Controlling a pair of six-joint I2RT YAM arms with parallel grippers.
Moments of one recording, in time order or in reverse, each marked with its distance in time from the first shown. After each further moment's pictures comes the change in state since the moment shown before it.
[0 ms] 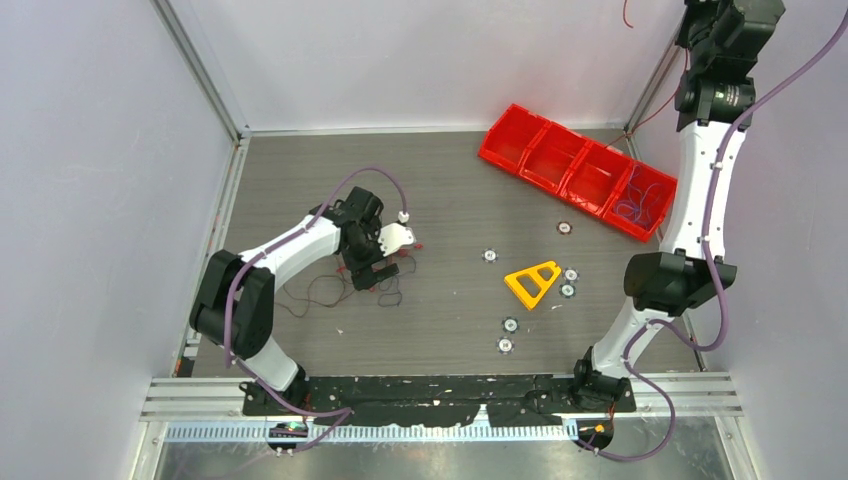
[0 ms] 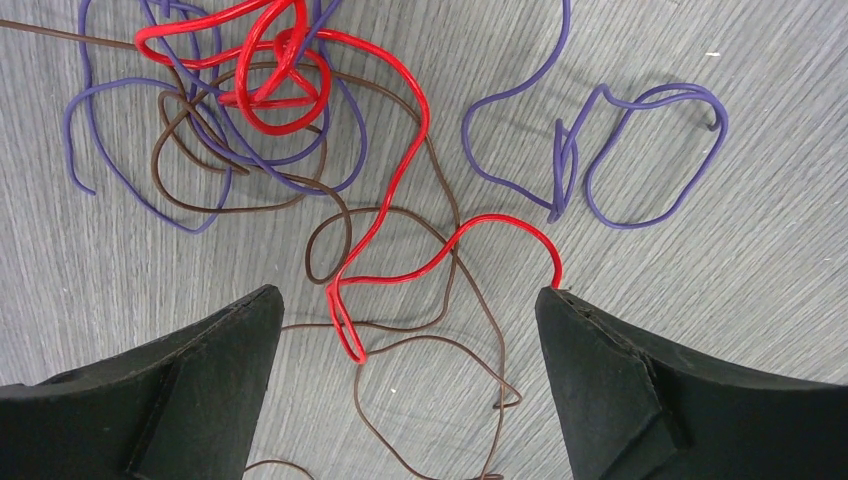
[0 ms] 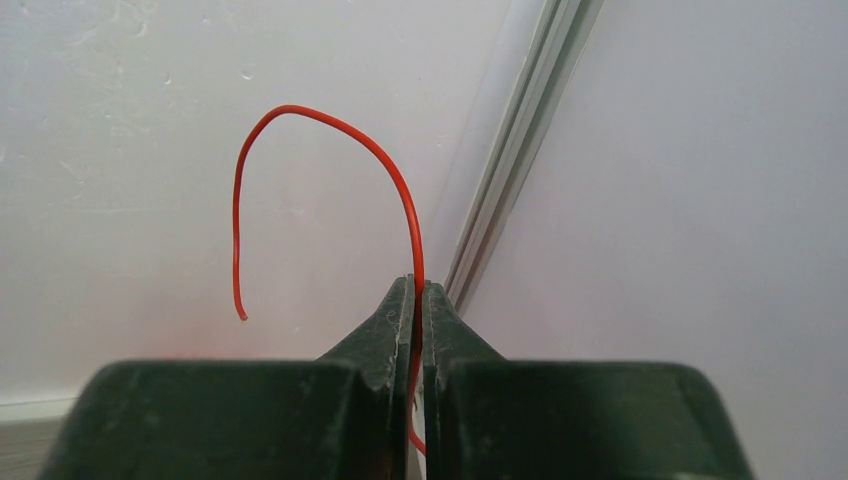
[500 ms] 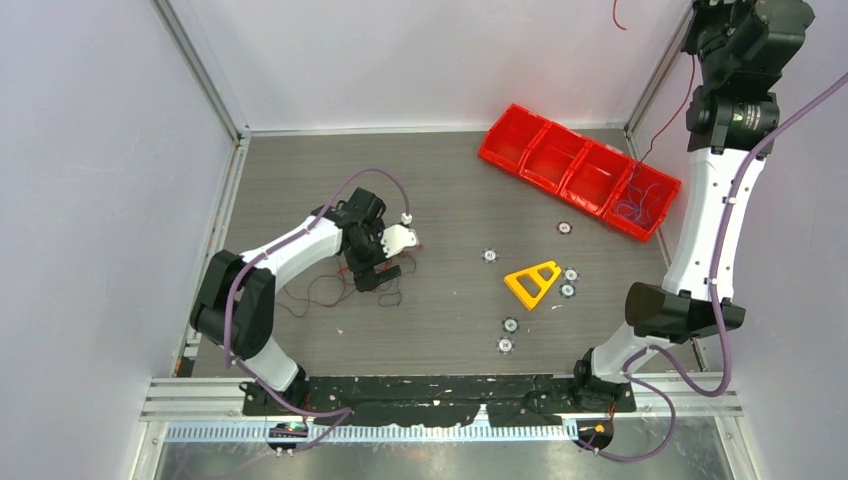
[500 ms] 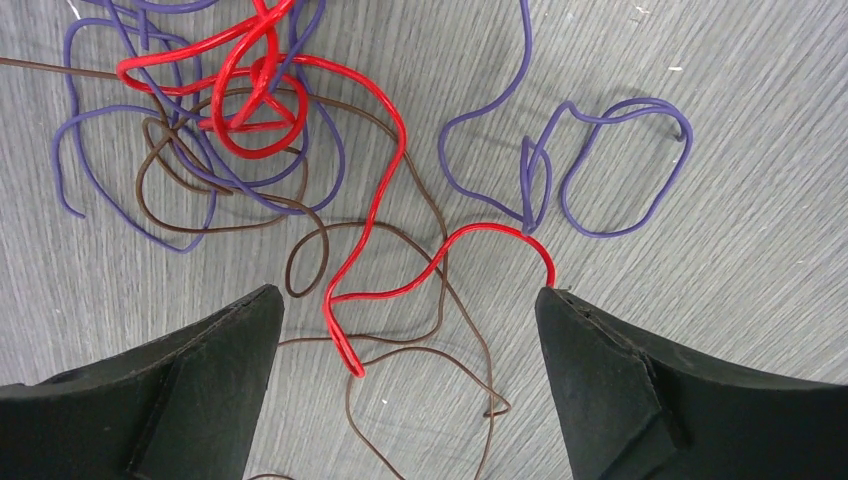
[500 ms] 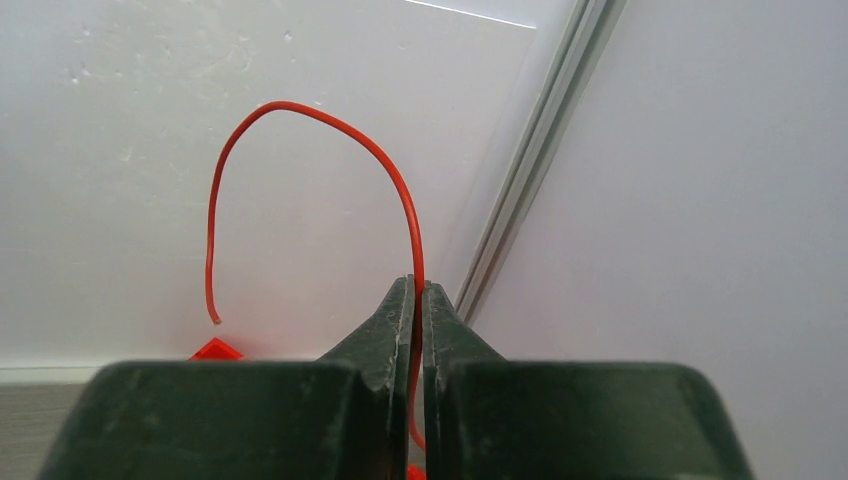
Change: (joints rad) left arm -0.018 0.000 -0.004 -0.001 0.022 0.000; right arm 0.023 -0.187 -0.050 -0.114 -0.054 0.000
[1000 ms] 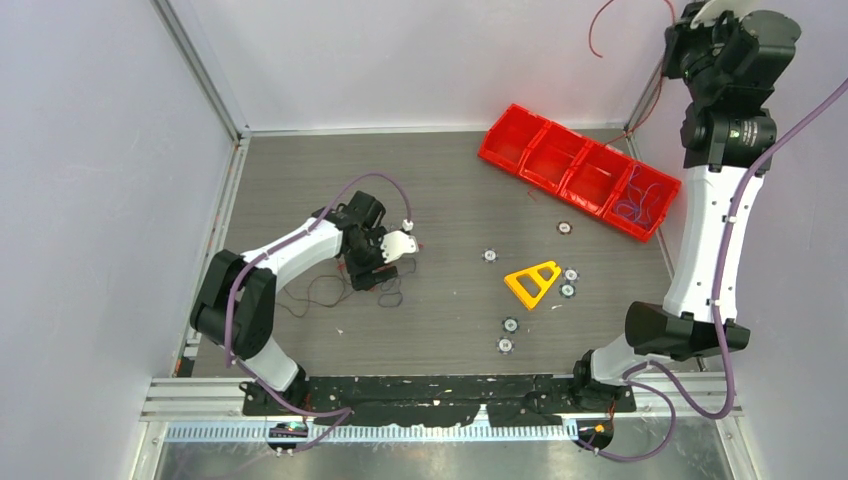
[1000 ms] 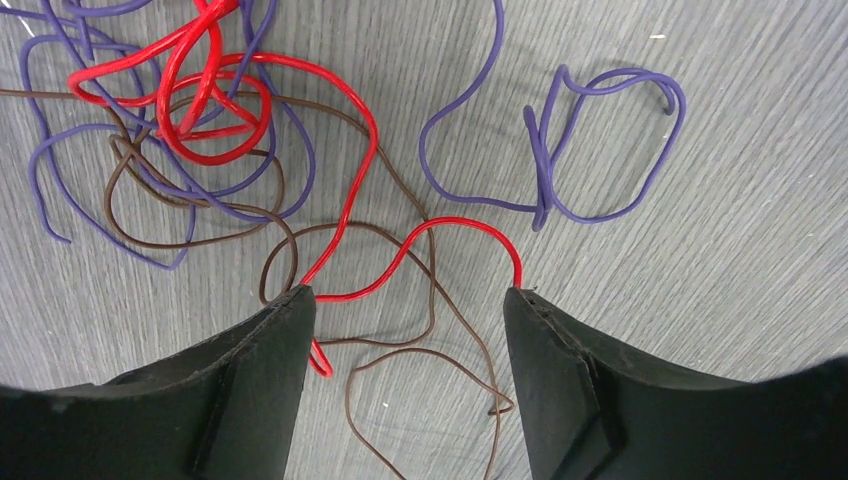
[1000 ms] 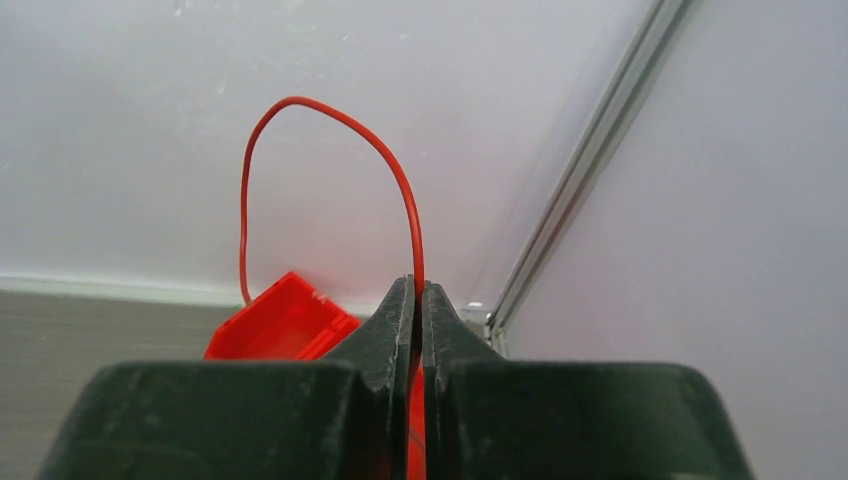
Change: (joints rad) left arm 0.000 0.000 -0.019 -0.008 0.016 0.079; right arm 0.043 -0.112 -0.147 -0.089 -0.068 0.055
